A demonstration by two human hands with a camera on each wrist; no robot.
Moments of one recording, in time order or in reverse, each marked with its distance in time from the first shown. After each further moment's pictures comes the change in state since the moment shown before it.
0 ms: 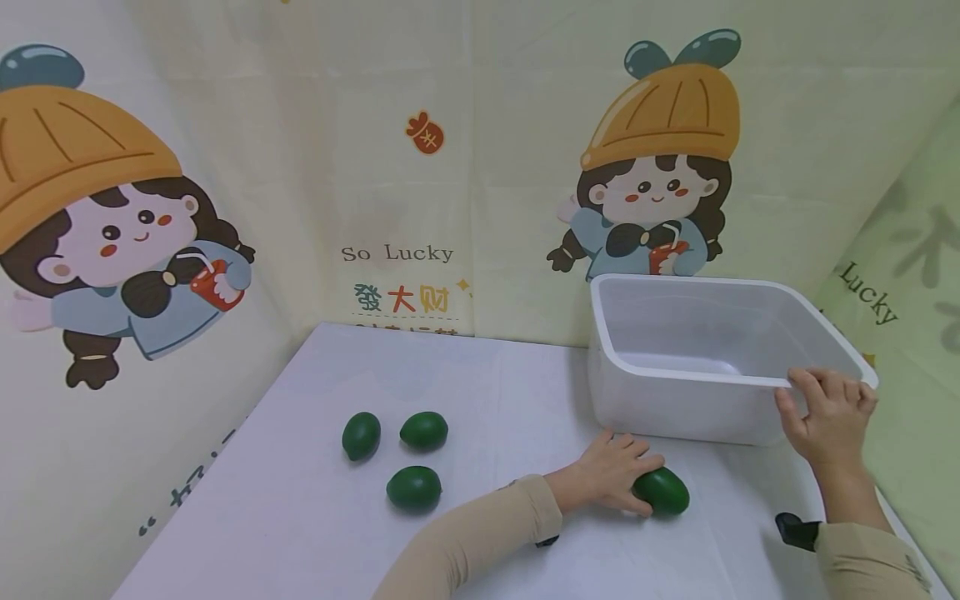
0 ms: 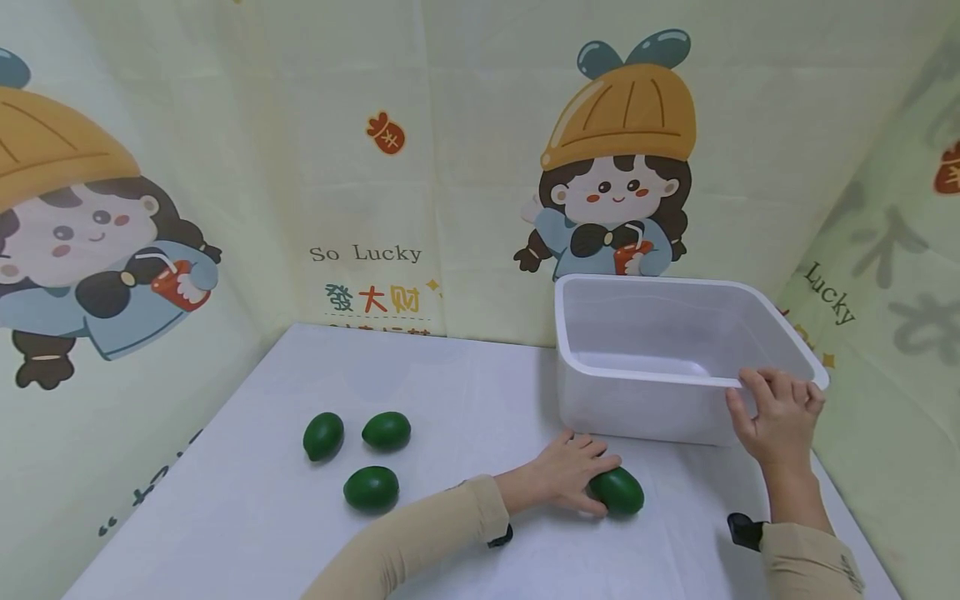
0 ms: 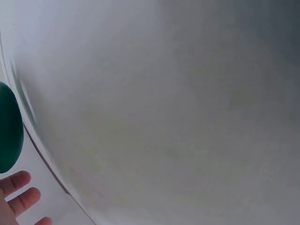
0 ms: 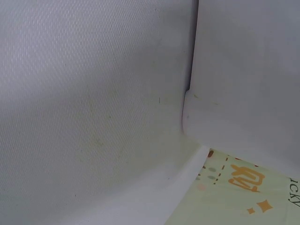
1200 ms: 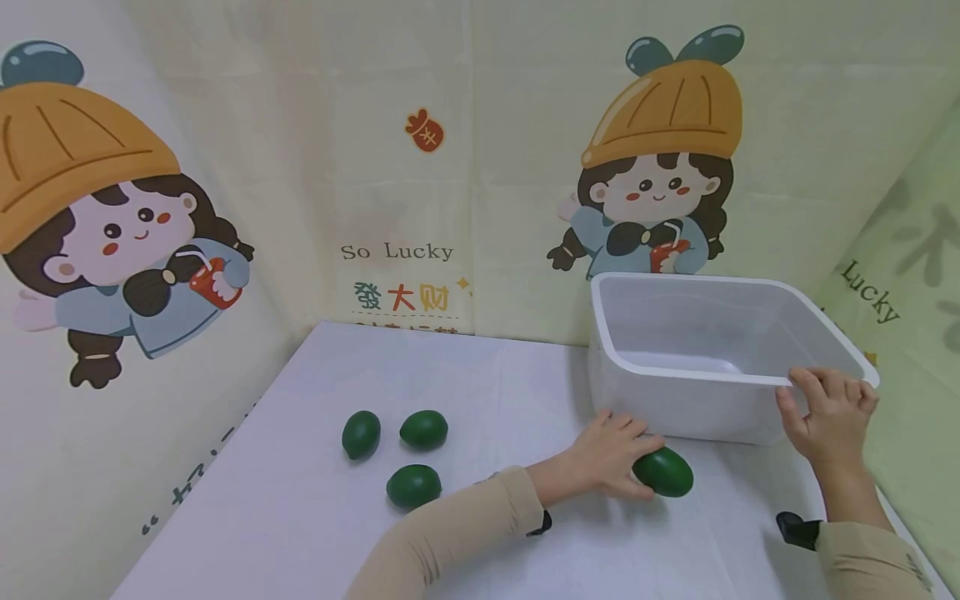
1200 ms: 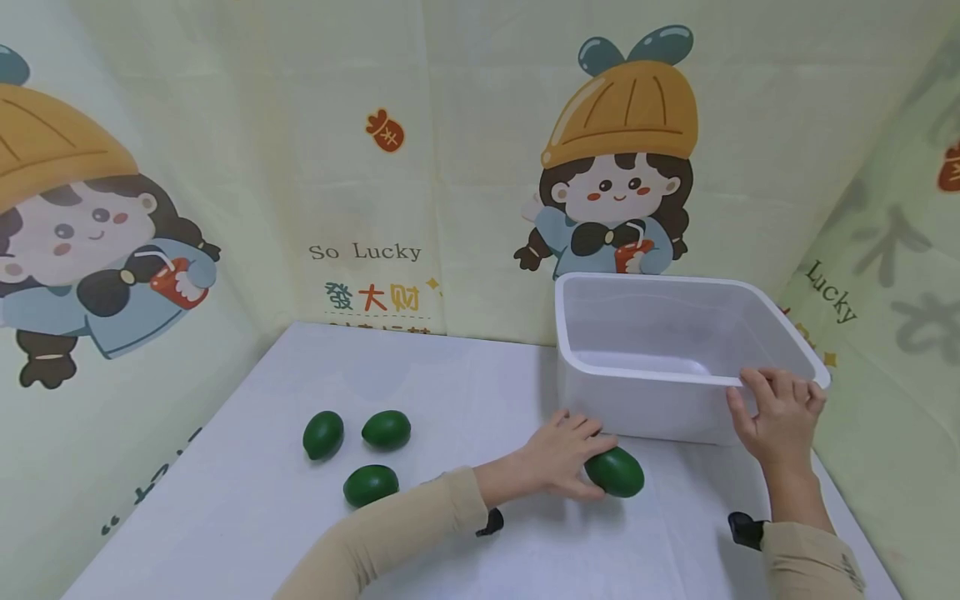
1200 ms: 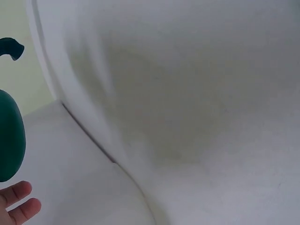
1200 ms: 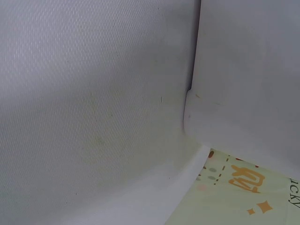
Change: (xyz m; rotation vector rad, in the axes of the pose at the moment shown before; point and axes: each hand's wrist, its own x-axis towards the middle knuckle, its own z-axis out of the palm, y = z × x) left_hand -0.019 -0.019 -0.039 -0.018 0.157 -0.034; right_hand 0.001 -0.002 0.001 0.011 0.018 0.001
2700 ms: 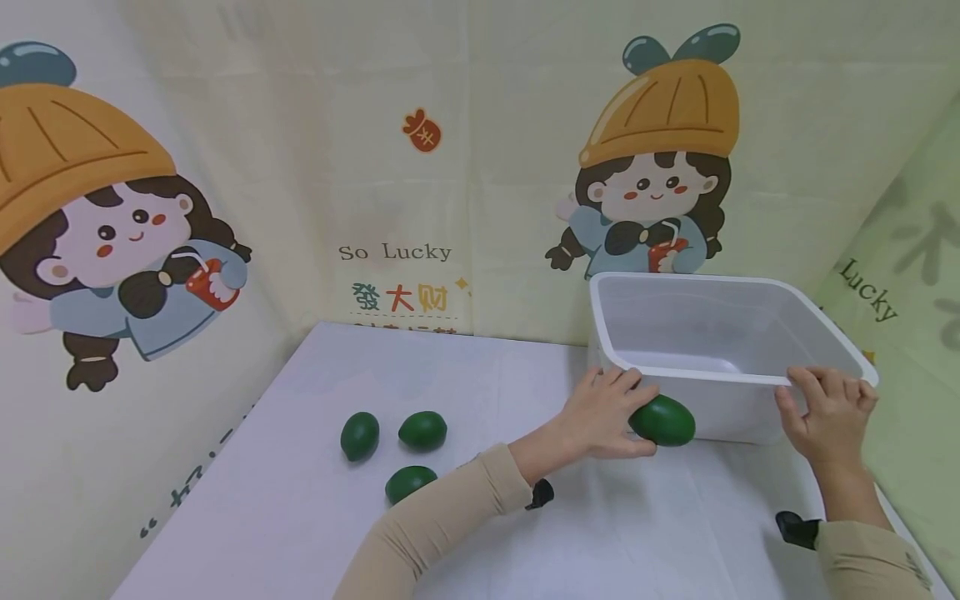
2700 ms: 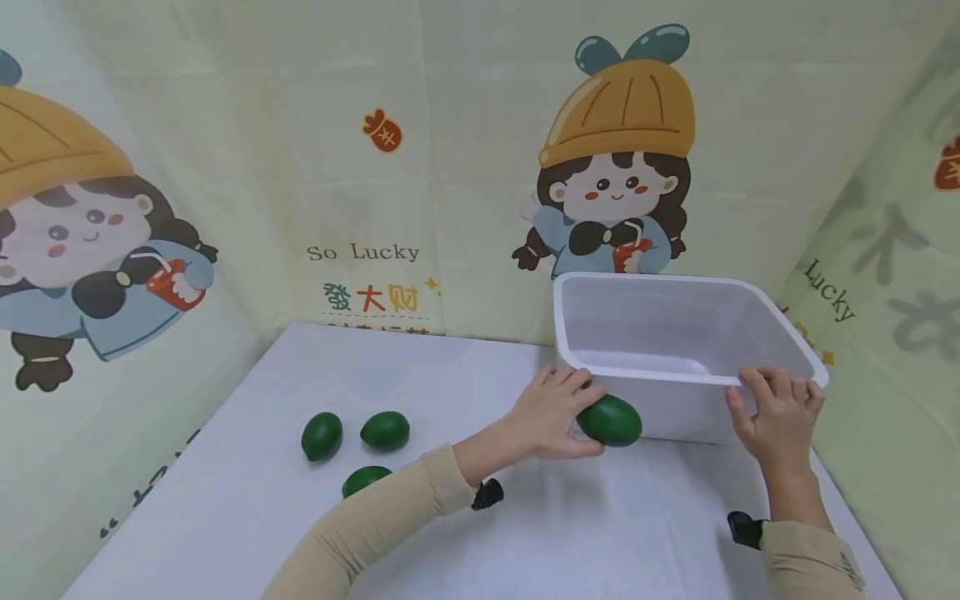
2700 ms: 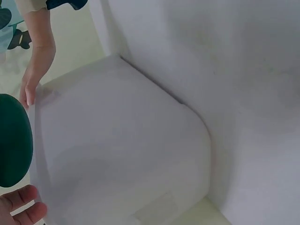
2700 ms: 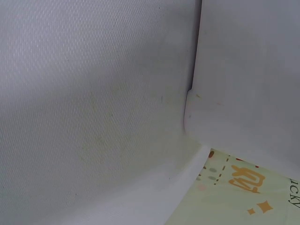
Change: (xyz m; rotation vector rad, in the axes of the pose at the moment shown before) left_hand 0.002 -0.035 -0.056 -0.067 0.128 -0.106; right_hand -0.001 0.001 0.000 -0.002 -0.004 0.002
